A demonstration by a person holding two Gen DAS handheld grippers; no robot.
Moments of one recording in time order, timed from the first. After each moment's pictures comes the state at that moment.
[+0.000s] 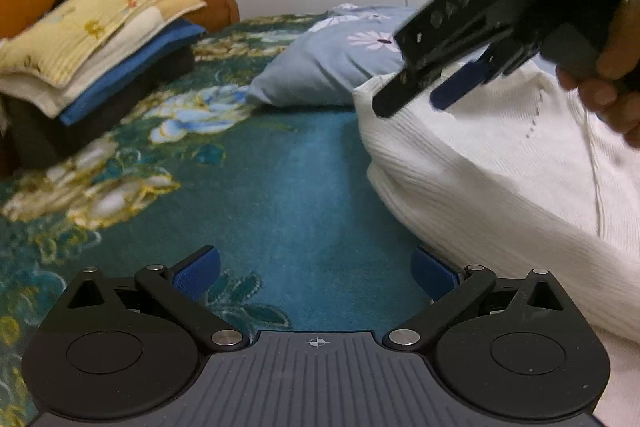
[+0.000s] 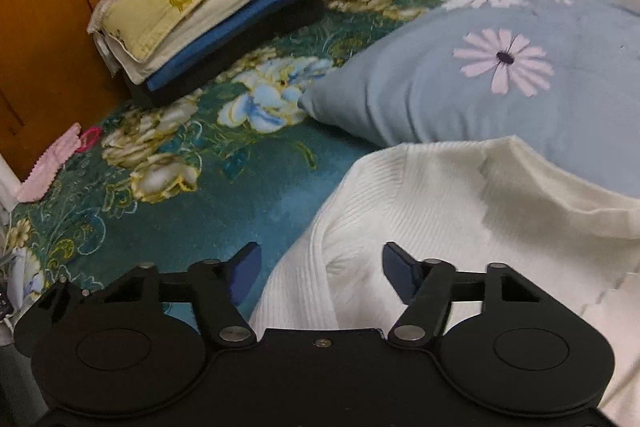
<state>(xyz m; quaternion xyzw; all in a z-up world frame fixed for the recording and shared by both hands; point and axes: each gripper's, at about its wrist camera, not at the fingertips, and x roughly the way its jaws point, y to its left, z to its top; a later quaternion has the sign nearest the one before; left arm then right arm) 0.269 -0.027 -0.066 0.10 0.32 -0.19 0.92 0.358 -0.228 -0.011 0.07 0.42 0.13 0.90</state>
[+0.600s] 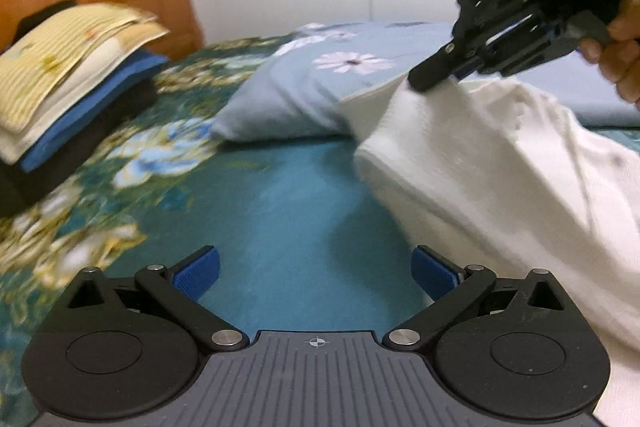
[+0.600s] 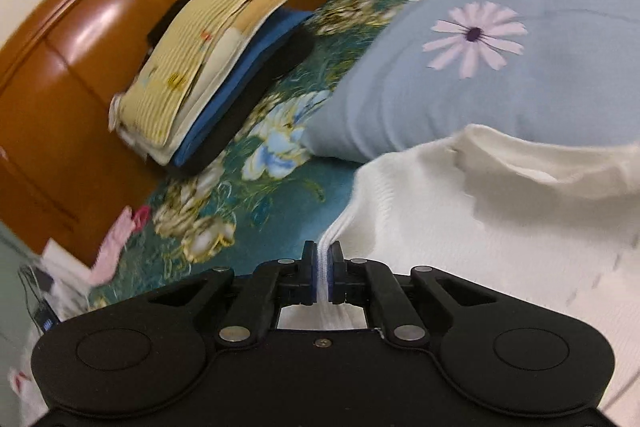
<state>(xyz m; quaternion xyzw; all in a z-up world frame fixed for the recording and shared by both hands) 0.293 -0.050 -0.060 0.13 0.27 -0.27 0.91 0.356 -0.310 -0.002 0.25 0.39 0.17 0.87</state>
